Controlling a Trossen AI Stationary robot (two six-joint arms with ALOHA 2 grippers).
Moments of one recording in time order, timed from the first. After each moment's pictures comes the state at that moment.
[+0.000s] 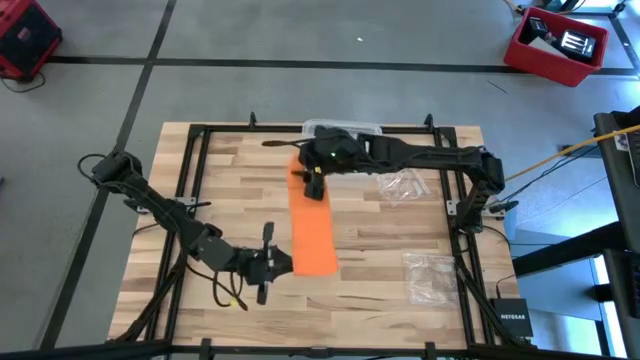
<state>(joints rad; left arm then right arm) -0.64 1.38 0.84 0.46 -0.59 0.43 -0.11 1.80 1.75 -0.54 0.10 -0.10</state>
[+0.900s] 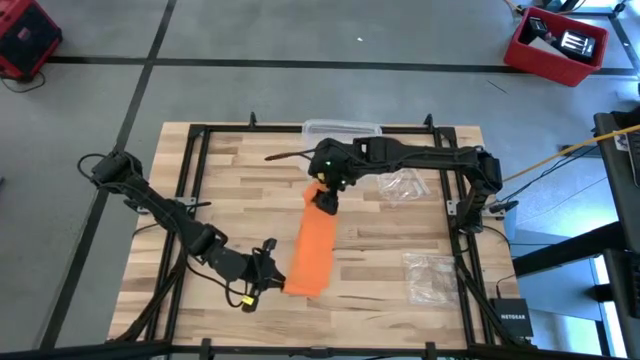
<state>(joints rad) -0.63 1.38 0.81 0.14 -0.32 -0.34 -0.10 1.82 1.75 -0.87 -0.10 0.22</state>
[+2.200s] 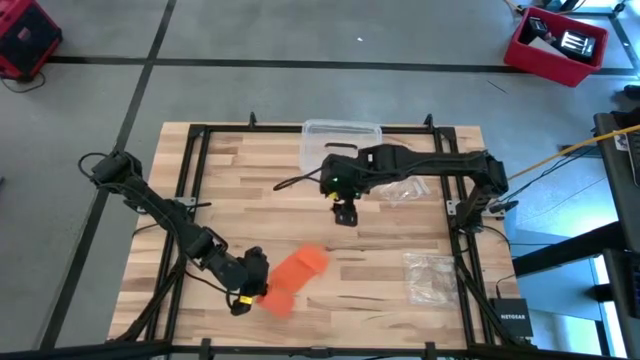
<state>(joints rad) -0.67 1.38 0.81 -0.15 -0.15 -0.72 -0.01 1.79 1.79 -1.08 -0.01 0.00</state>
